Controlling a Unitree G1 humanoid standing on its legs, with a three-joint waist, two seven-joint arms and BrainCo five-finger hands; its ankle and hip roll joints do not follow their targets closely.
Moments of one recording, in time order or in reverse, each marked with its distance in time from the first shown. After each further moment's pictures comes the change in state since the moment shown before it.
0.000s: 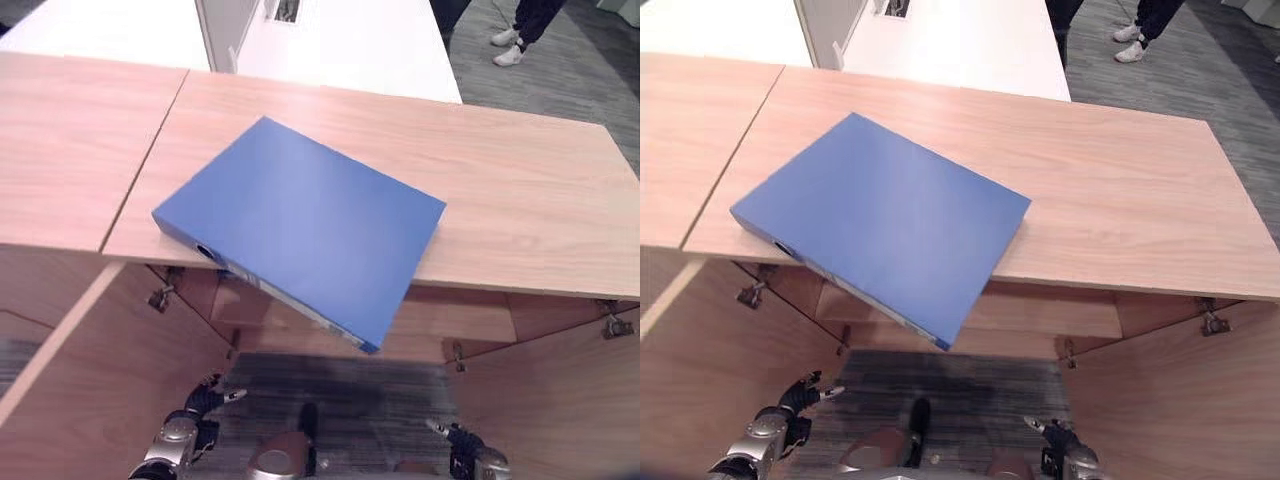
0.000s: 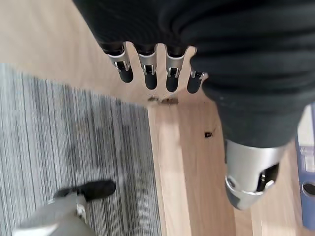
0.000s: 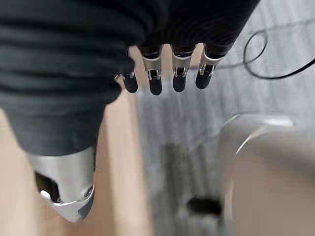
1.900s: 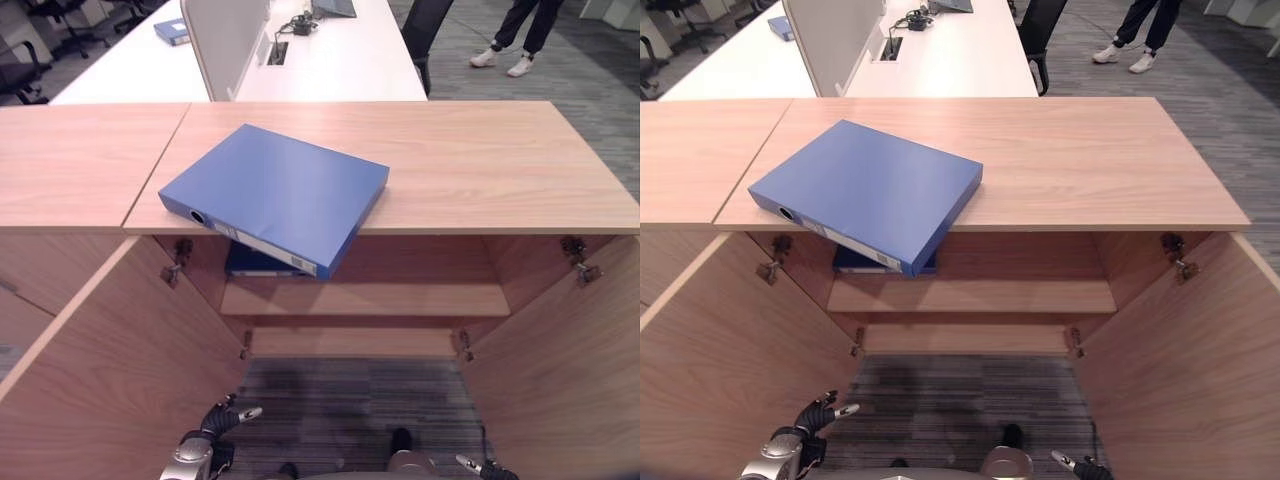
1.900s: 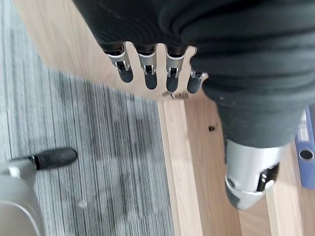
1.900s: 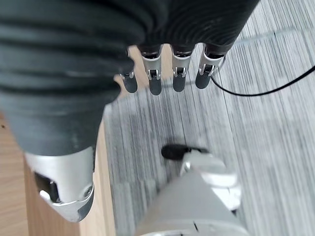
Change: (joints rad) left arm 0.052 -0.073 0.004 -0.022 0.003 0.002 -0.008; right arm 0.148 -0.098 -0.047 -0.022 -0.038 0.030 0.009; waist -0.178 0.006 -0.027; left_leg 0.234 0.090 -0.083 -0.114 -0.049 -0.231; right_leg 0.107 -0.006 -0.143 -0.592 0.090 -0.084
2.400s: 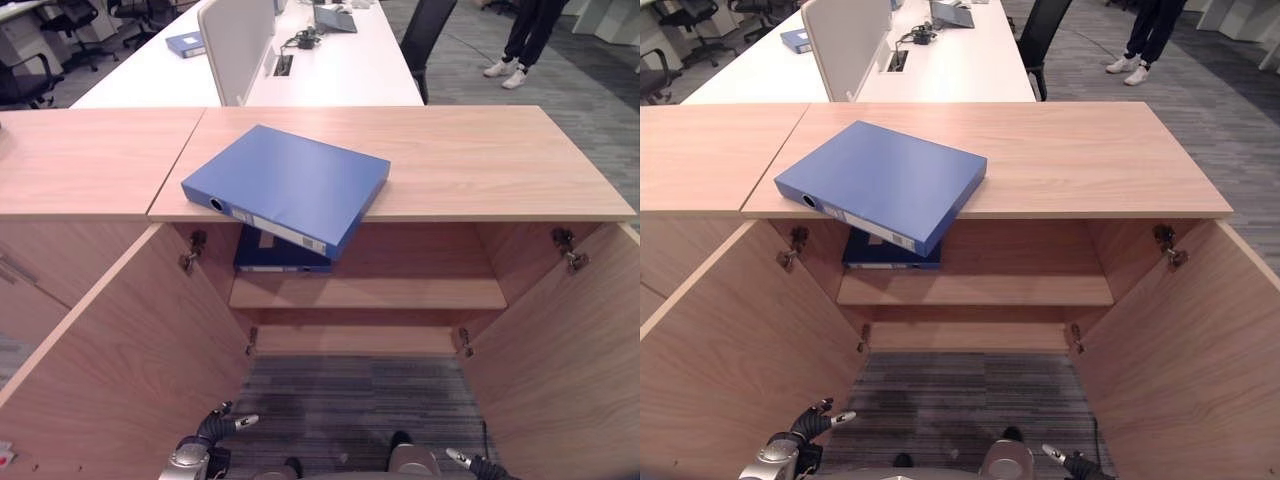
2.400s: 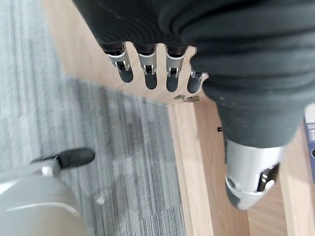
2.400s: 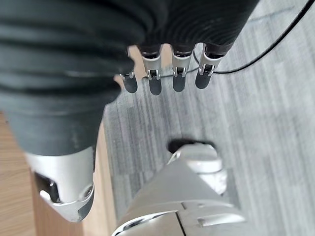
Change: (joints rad) left arm 0.005 0.022 0.002 0.035 0.031 0.004 -0.005; right arm -0.048 0.037 0.005 0.028 0.002 -0.002 0.000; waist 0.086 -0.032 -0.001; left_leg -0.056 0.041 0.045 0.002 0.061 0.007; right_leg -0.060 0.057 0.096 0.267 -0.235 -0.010
